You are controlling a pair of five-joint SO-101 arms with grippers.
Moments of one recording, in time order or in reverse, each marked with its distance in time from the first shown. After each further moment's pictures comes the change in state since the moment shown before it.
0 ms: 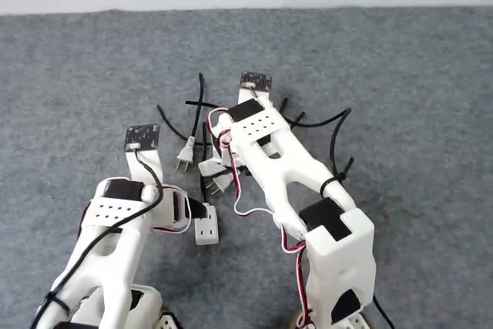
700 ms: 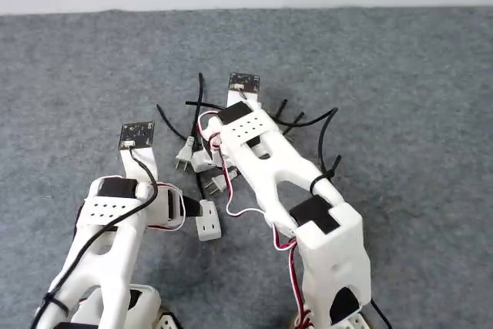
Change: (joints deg) left arm -2.4 0.2 -1.1 0.6 -2.7; right arm -2.6 4.5 -4.0 -1.8 -0.4
